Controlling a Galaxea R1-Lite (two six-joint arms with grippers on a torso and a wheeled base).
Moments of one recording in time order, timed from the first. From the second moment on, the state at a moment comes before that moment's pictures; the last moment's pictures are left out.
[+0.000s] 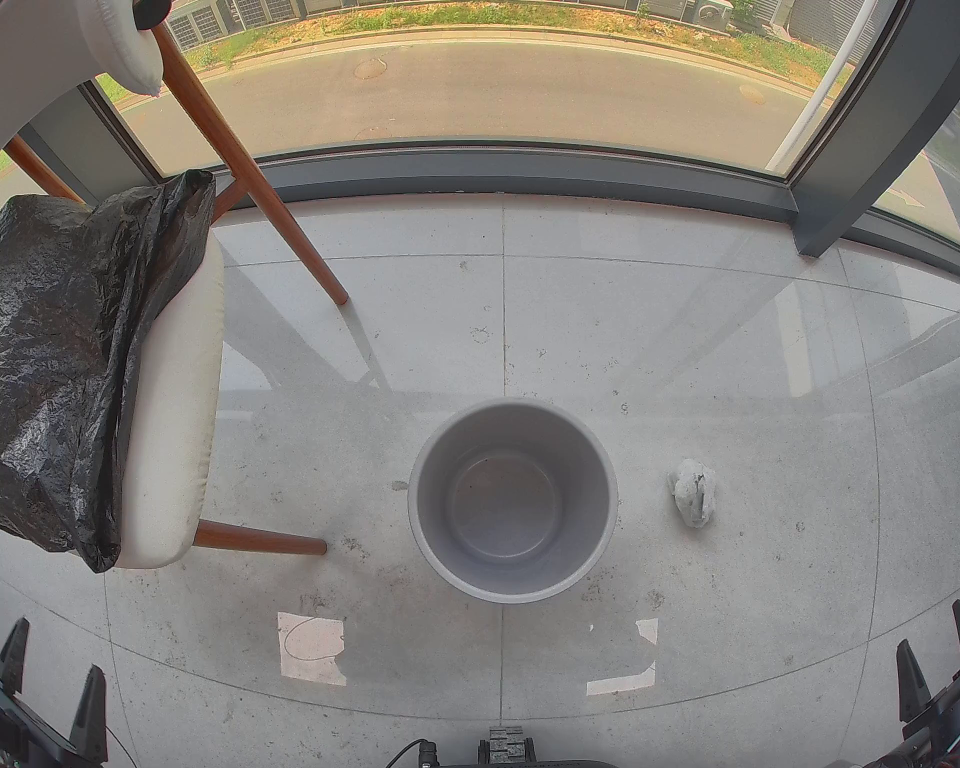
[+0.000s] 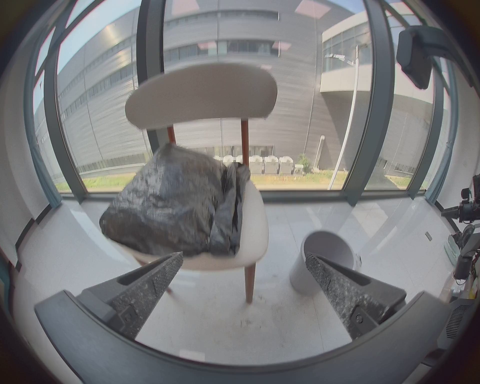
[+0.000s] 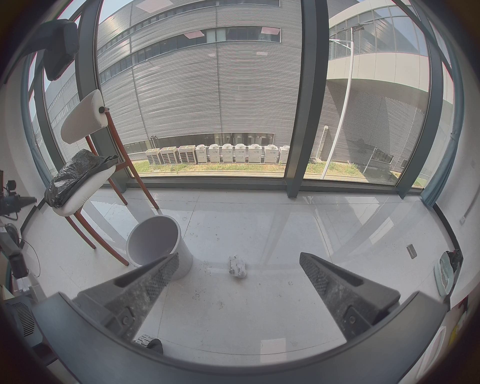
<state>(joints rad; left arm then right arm) 0.00 0.02 -0.02 -0.18 -0.05 0.03 0.00 0.02 -0.02 0.00 0.02 -0.01</state>
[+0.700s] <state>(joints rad) 0.00 0.48 -0.44 -0.18 -0.04 0.06 0.00 0.02 -0.02 0.00 0.02 -0.01</state>
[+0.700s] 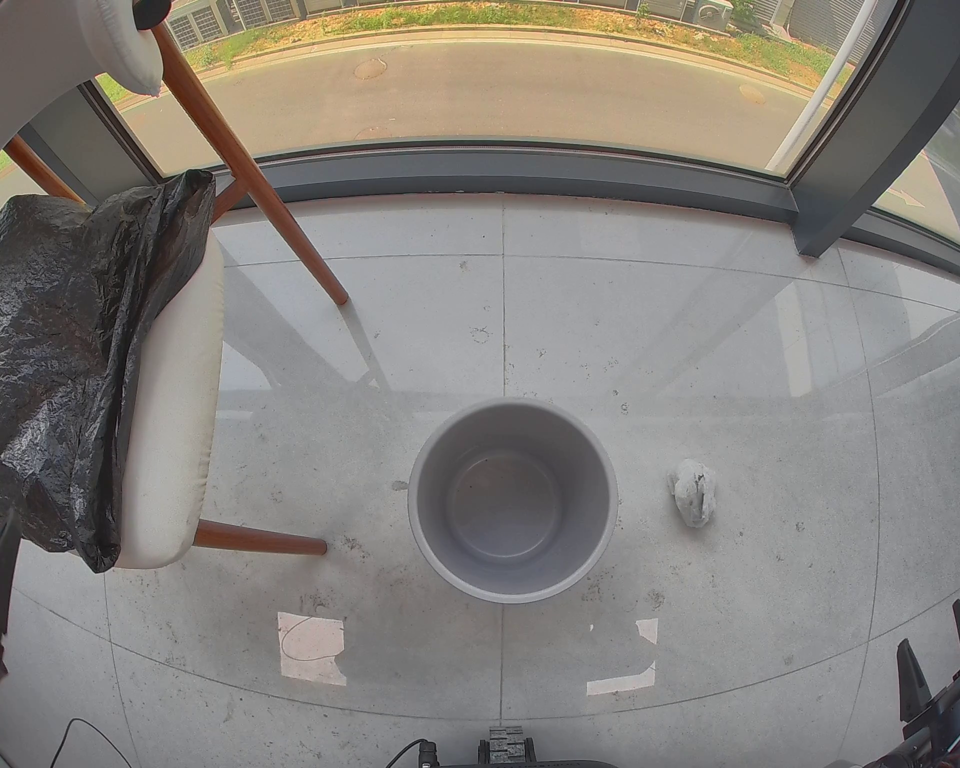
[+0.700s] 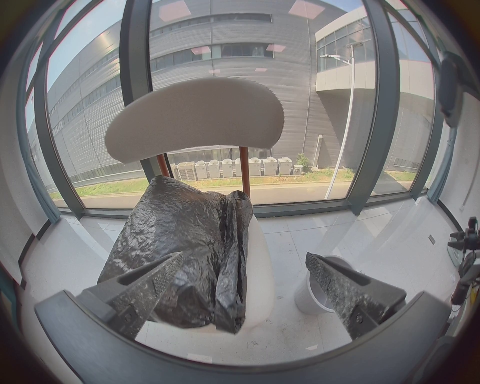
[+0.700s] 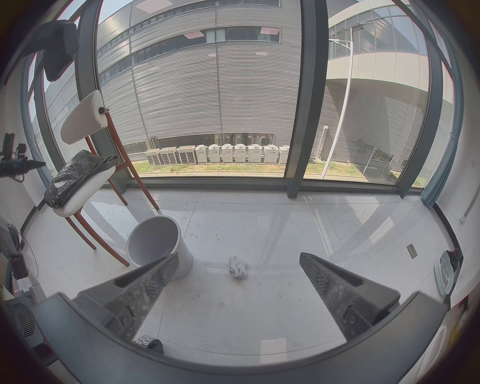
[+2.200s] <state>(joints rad) 0.09 1.38 -0.75 -0.44 -0.09 0.14 0.00 0.02 -0.02 0.00 0.02 -0.01</state>
